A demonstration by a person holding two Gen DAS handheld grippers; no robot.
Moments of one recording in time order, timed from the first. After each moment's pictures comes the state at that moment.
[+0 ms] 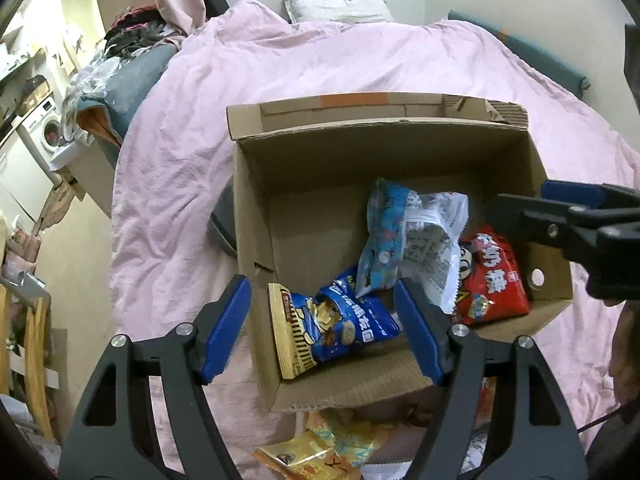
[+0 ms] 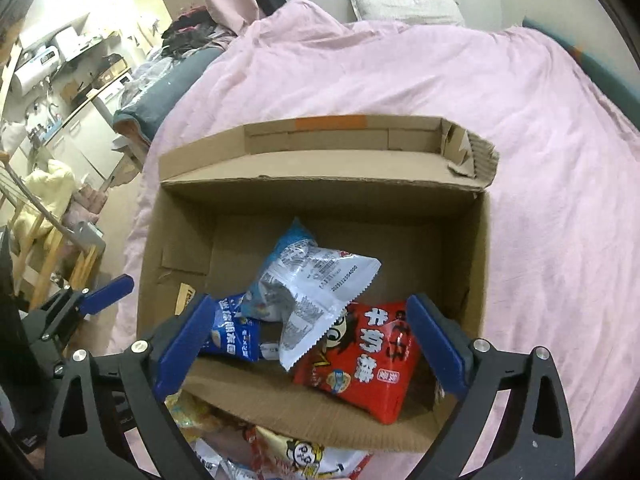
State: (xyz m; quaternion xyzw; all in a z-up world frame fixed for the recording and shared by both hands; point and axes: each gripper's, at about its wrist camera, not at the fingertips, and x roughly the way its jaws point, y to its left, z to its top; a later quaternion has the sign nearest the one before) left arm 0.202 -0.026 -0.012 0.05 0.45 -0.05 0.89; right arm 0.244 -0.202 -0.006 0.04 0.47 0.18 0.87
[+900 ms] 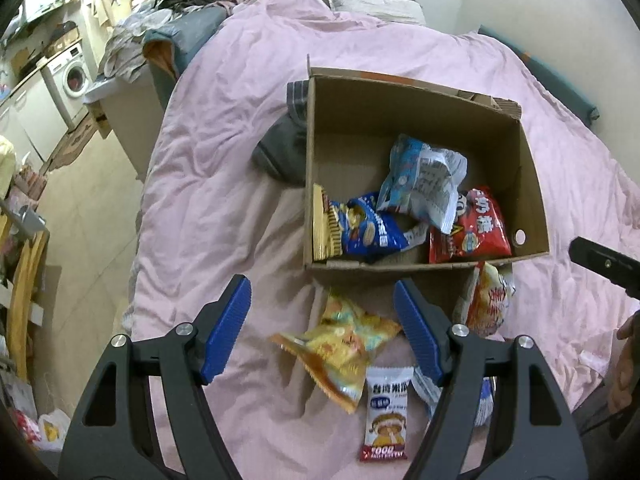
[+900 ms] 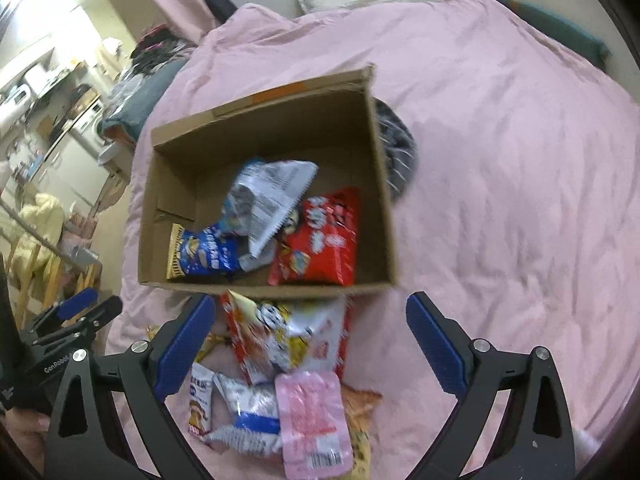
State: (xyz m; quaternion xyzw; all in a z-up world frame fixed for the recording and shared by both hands) left arm 0.110 0.020 -0.006 -0.02 0.47 -0.01 0.88; right arm 0.141 -0.269 -0.014 0.12 0.49 0.11 0.86
